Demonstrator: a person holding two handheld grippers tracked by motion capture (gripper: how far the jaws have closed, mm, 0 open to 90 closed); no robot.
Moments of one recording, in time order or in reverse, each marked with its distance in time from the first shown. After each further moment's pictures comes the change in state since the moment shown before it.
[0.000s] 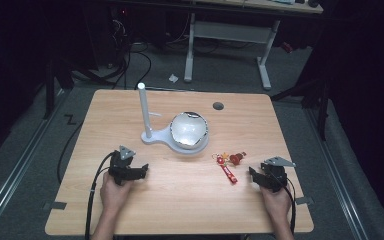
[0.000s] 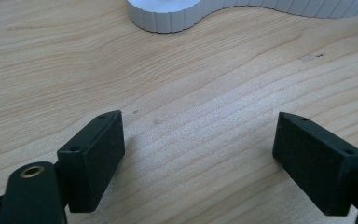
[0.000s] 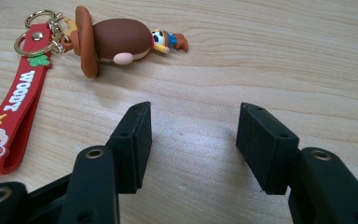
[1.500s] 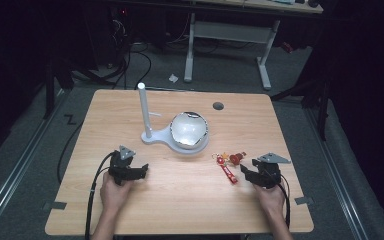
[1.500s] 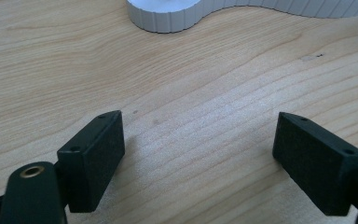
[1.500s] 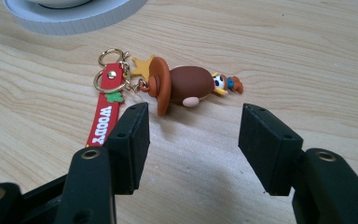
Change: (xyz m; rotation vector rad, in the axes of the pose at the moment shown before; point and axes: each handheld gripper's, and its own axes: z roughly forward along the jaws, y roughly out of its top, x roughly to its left) left arm 0.000 0.000 0.000 0.000 0.000 -0.001; right arm 0.025 0.022 -0.009 -0.040 0.092 -0.030
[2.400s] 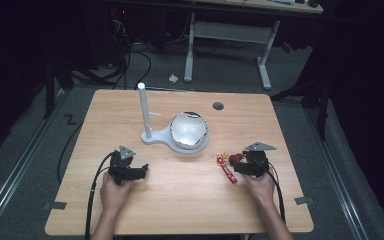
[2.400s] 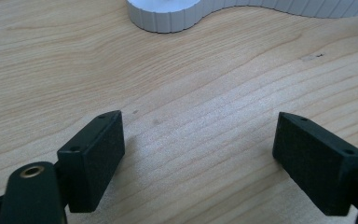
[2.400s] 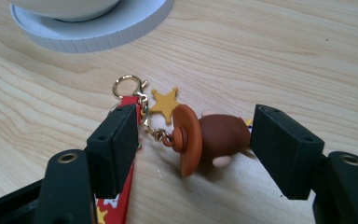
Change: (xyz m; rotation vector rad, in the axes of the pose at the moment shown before) left arm 0.000 0.000 0.000 0.000 0.000 0.000; right arm 0.010 0.031 0.033 0.038 0.051 -0.038
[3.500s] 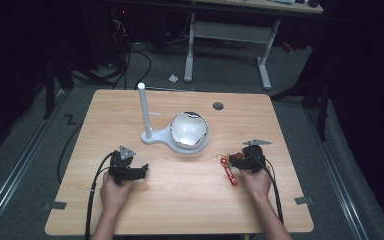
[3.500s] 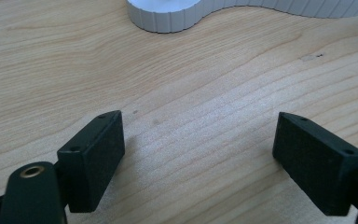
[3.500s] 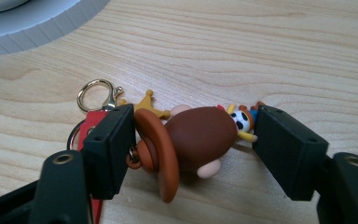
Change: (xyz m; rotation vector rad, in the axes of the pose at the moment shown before) left arm 0.000 0.000 0.000 0.000 0.000 0.000; right arm -0.009 0.003 0.026 0.098 -0.075 0.122
